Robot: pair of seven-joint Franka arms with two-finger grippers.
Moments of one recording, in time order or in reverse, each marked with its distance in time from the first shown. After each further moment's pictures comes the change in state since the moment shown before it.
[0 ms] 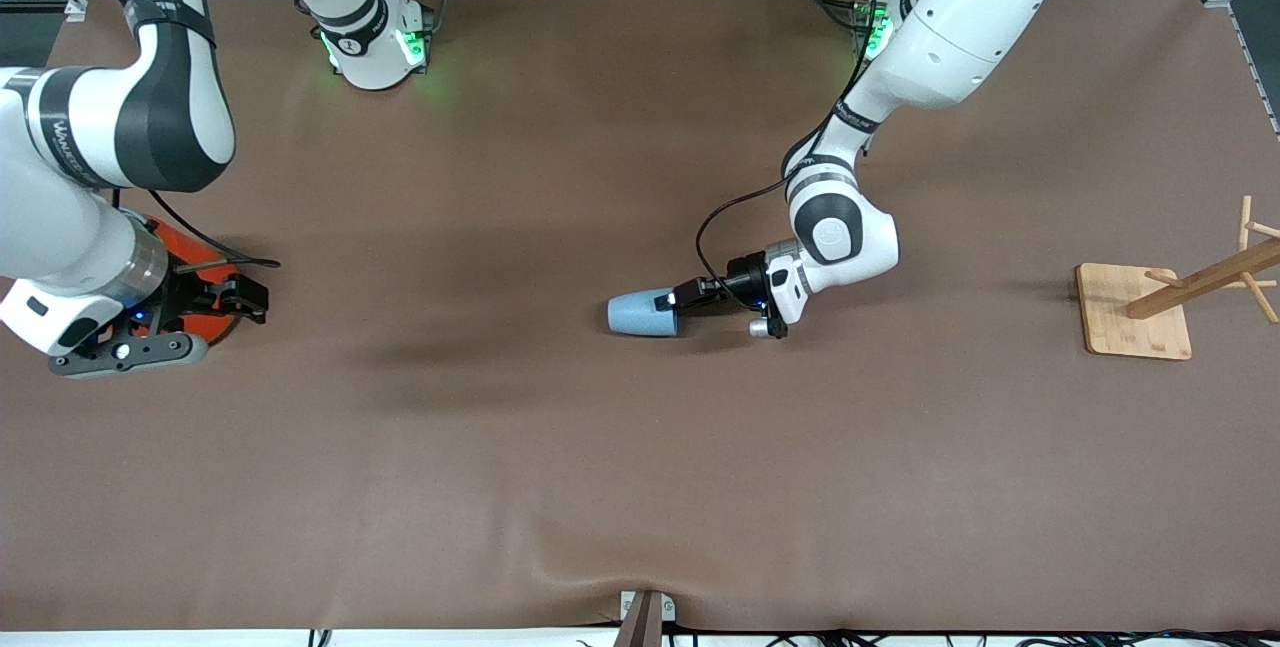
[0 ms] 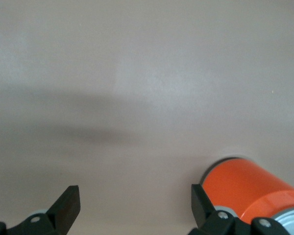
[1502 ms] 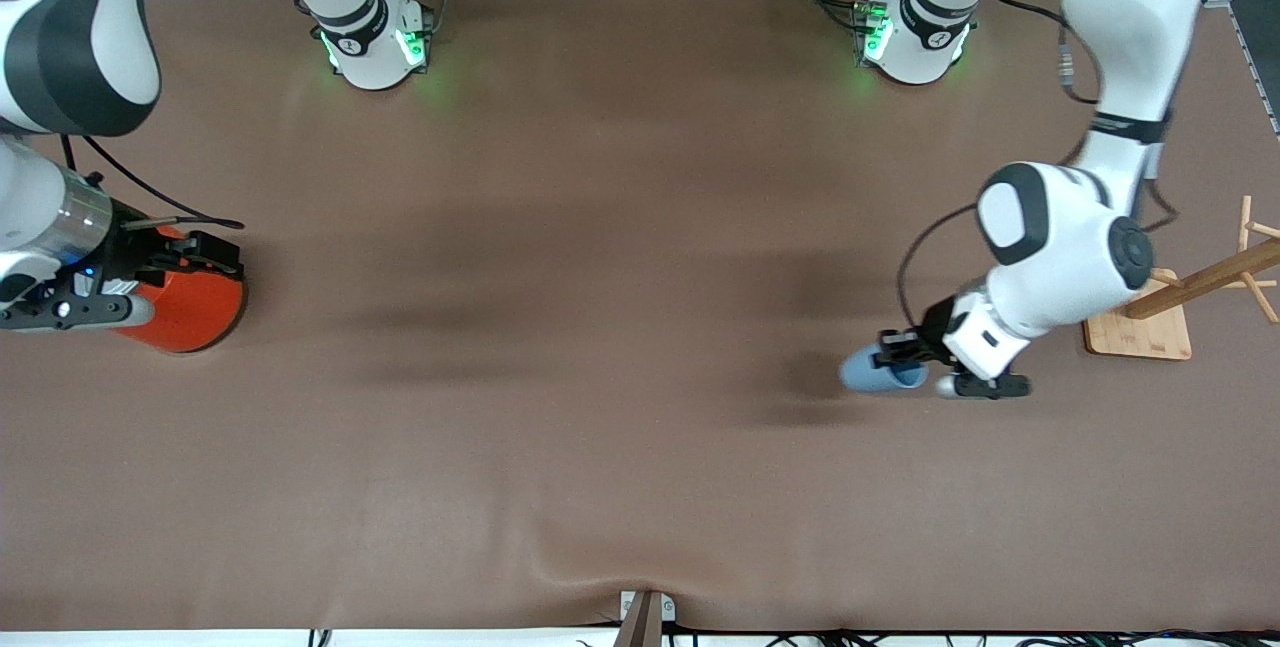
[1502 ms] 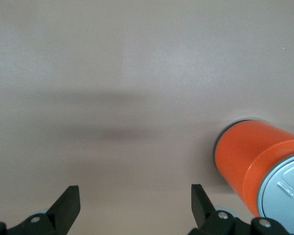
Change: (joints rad) left arm 0.371 -0.277 0.032 0.050 1.590 -0.068 -0.913; right arm -0.331 -0.115 0.325 -0.002 0.002 -0.143 0.090
